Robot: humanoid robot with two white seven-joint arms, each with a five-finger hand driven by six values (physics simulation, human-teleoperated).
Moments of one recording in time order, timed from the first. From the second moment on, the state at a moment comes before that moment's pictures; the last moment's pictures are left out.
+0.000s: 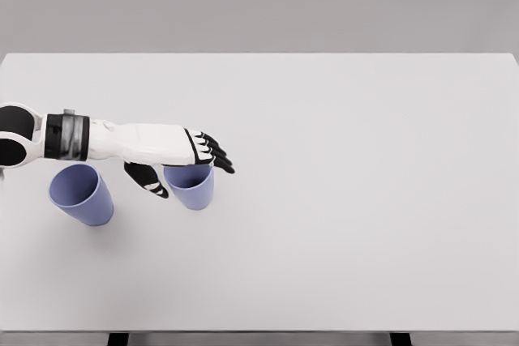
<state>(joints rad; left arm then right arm) -0.81 0.83 -0.97 -1.55 -0.08 -0.61 -0.61 -0.01 0.00 -0.07 0.14 0.07 -0.15 0.14</state>
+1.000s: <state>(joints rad) -0.81 1.03 -0.84 -1.71 0.08 -0.61 -0.61 -0.01 0.00 -0.07 0.14 0.07 -0.15 0.14</state>
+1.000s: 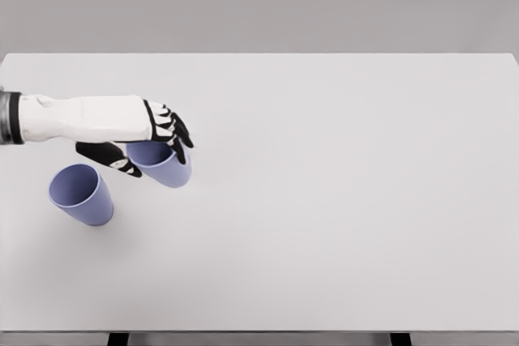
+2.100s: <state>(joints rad) -0.85 1.44 -0.81 -1.76 0.29 -0.61 -0.61 -0.01 0.00 -0.07 0.14 0.07 -0.15 0.14</state>
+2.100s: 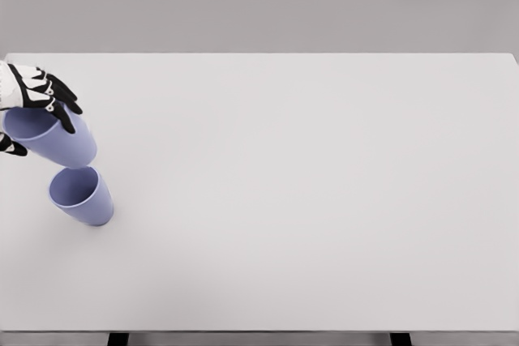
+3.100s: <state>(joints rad) -0.75 1.45 -0.81 -1.74 0.28 -0.61 -0.61 -0.01 0.00 -0.07 0.14 0.07 -0.15 0.14</state>
